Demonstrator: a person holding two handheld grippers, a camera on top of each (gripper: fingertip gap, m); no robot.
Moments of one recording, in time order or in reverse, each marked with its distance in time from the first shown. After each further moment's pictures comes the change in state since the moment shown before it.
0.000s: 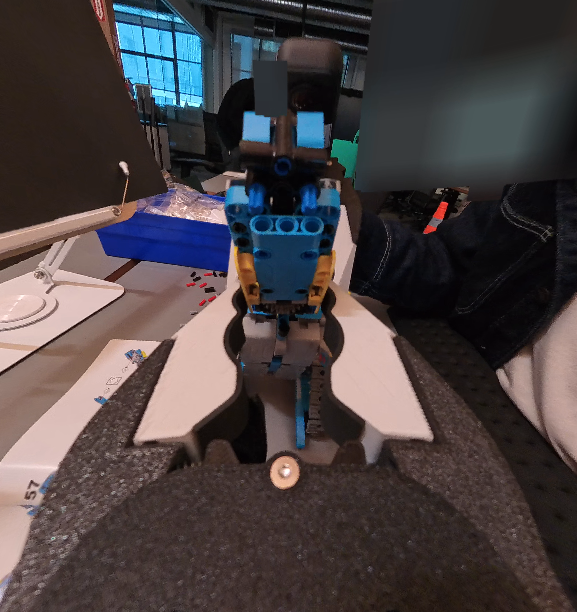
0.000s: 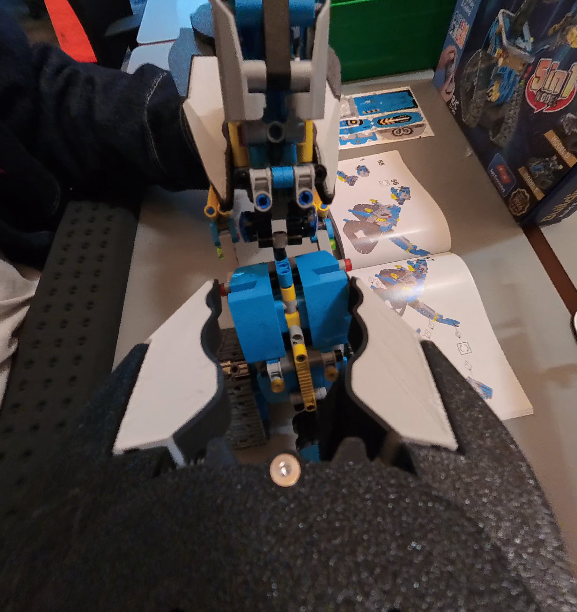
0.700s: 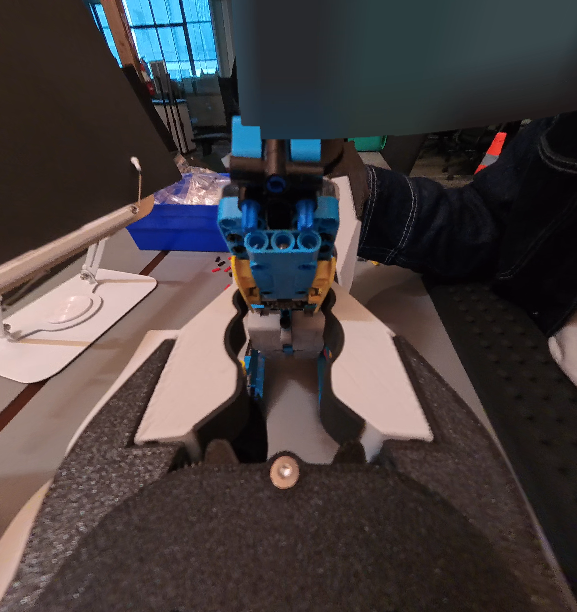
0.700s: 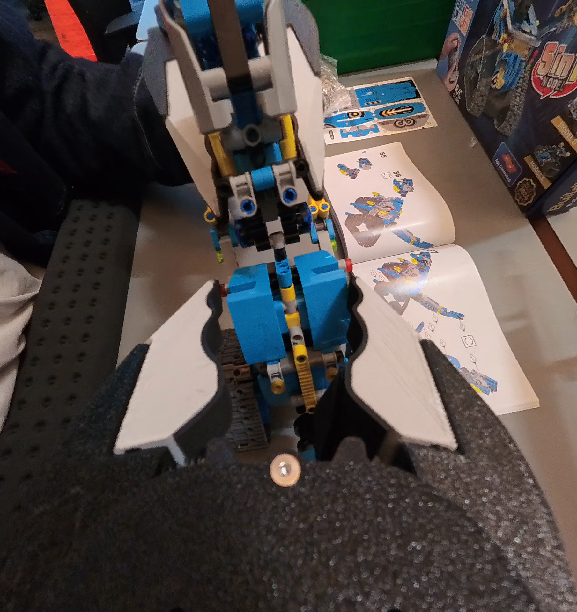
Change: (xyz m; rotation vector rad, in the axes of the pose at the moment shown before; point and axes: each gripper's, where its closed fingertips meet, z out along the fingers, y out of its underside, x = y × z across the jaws) left arm 0.003 0.008 0.005 -0.119 -0.081 0.160; right arm 0.000 0.004 -0.001 -0.012 -0.006 0.017
